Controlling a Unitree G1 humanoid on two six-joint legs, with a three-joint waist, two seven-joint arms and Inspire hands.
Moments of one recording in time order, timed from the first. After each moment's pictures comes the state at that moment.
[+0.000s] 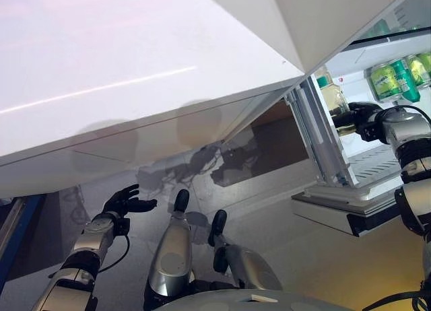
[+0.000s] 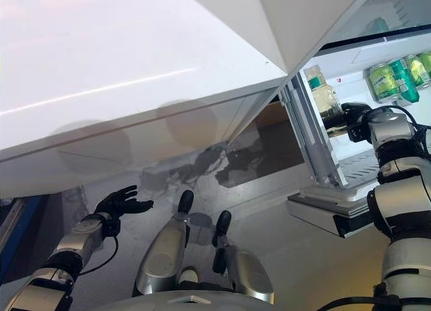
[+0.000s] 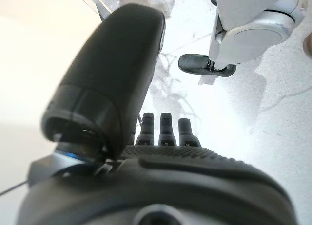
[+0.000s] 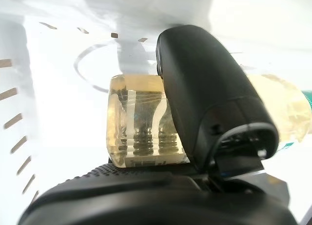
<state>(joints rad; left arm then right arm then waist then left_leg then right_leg) -0.19 0.53 -0.12 0.81 -0.39 0.14 -0.03 -1.08 -0.84 0.45 1.16 0.24 0.40 0.41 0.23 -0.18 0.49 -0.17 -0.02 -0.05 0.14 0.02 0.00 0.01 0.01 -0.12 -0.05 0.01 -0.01</state>
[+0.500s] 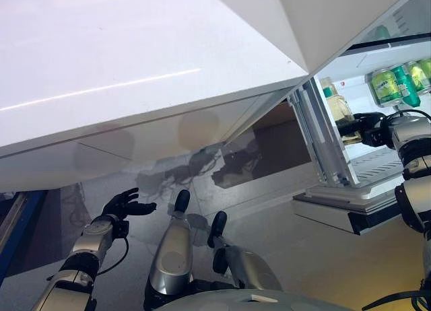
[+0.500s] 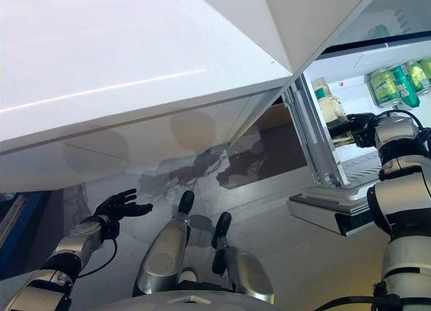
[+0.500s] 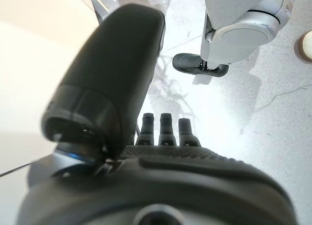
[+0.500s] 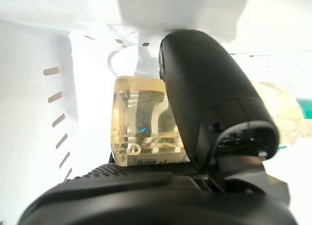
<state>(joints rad) -0.18 0.53 -0.12 0.81 -0.39 0.15 -0.04 -1.08 -0.84 0.45 1.22 0.19 0.44 0.47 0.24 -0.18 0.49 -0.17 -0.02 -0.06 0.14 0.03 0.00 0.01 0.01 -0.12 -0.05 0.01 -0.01</state>
